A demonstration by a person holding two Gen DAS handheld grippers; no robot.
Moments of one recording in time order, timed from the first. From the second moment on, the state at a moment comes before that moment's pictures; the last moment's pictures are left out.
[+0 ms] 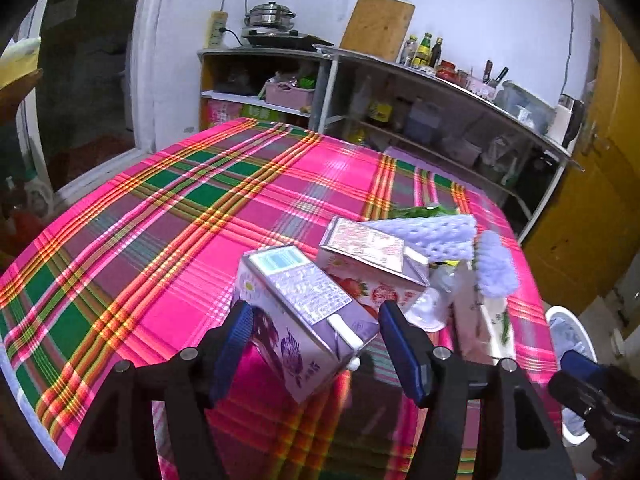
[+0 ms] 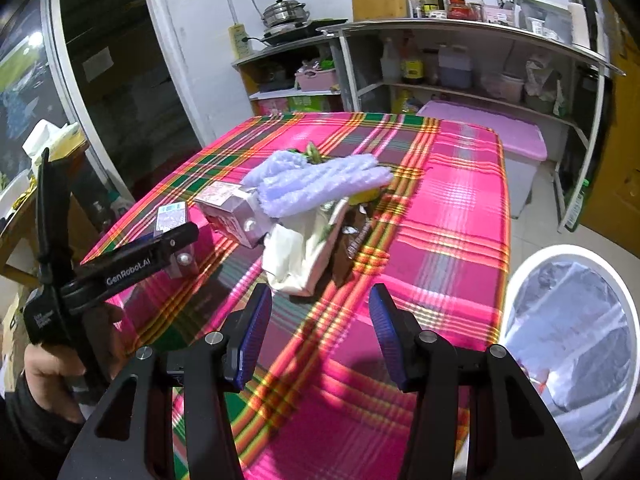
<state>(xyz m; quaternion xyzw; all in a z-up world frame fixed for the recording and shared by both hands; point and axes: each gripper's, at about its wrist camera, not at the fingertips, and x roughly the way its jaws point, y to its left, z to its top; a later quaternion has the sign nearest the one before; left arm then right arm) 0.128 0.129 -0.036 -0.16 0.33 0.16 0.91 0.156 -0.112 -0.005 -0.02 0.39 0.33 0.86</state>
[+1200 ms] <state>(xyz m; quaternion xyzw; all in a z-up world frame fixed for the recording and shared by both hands) 0.108 0.152 -0.037 -0.15 0.33 0.14 0.92 0.160 -0.074 -0.014 -0.04 0.41 0.34 0.85</state>
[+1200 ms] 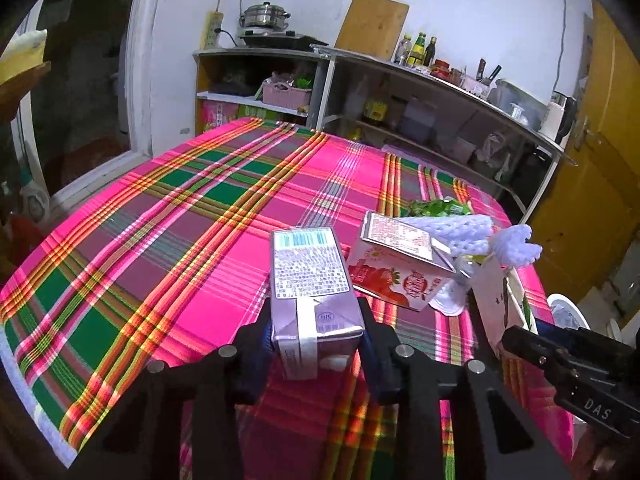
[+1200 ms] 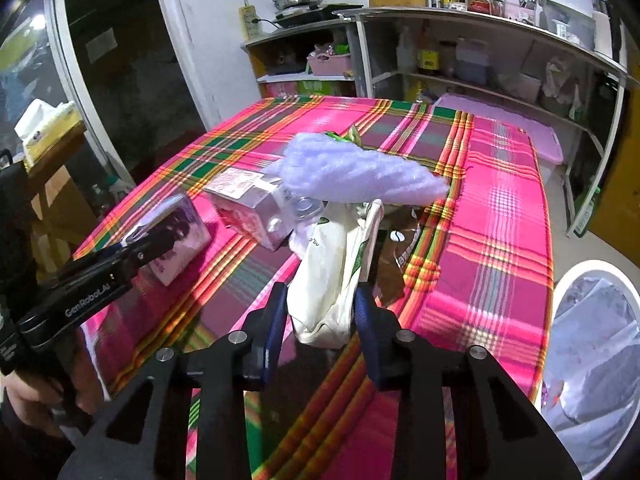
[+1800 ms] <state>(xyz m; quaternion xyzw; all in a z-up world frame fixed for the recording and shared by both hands) 0.062 0.099 -0.001 -0.13 0.31 0.08 0.94 0.110 -0.118 0.010 -0.02 0.38 0.34 0.86</state>
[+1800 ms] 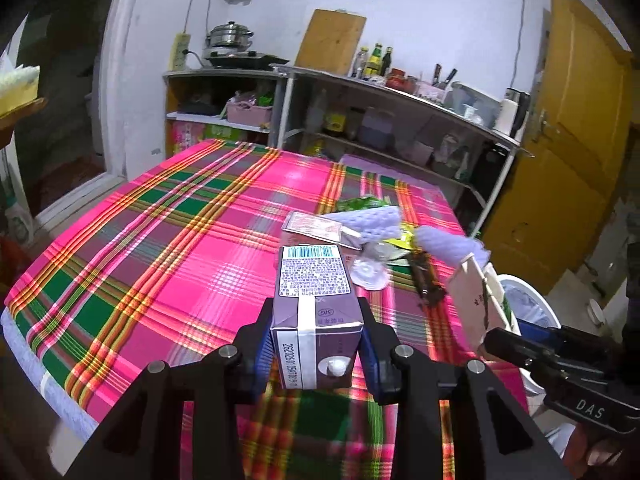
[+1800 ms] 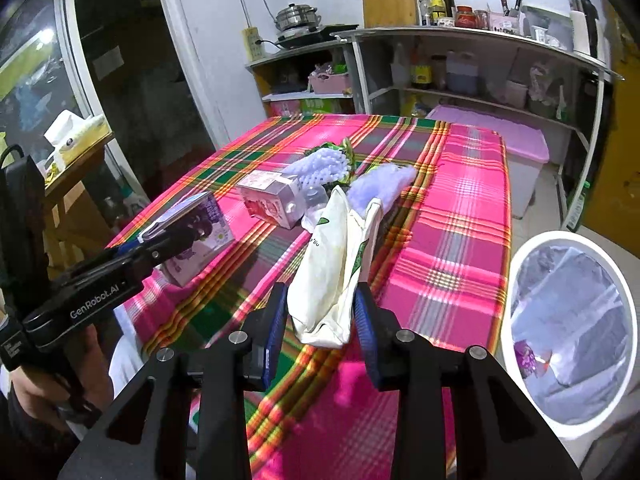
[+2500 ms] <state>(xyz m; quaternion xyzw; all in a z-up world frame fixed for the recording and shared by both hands) 0.053 0.025 0.026 -0.10 0.29 0.00 0.95 0.085 -0.170 0.026 0.00 0.36 0.31 0.88</state>
